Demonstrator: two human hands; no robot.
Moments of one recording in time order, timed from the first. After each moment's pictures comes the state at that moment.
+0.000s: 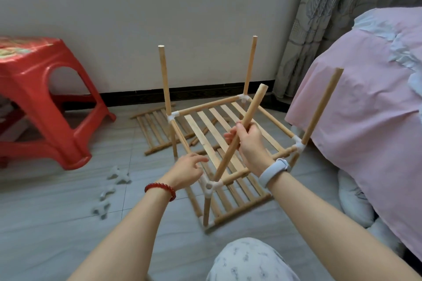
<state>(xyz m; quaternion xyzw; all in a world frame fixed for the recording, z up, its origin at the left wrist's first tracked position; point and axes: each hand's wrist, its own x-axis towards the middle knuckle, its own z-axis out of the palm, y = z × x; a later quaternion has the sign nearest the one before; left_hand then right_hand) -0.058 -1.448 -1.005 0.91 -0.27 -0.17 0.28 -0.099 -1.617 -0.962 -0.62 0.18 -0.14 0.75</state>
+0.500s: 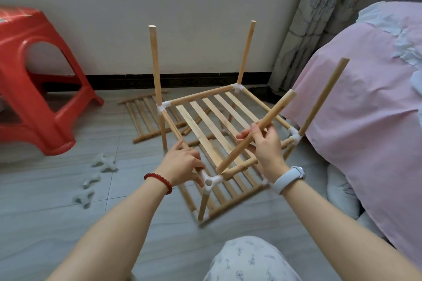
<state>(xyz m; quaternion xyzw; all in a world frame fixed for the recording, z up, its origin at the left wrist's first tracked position) -0.041 -1.455 -1.040 0.89 -0.46 -0.02 0.02 -0.122 -1.650 -0.981 -0.65 0.16 -0.19 0.72</state>
